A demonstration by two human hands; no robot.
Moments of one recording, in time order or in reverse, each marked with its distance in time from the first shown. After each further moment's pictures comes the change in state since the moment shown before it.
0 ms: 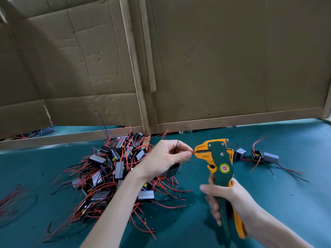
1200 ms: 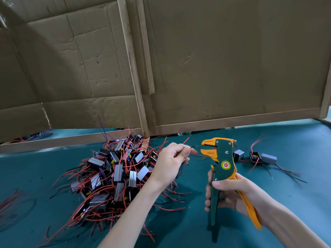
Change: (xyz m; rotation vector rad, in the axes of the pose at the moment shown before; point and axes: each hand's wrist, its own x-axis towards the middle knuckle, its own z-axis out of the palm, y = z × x) left_hand 0.008 -0.019 0.028 0.077 0.256 0.092; right_hand 0.013 -0.011 -0.035 0.169 -0.234 -0.008
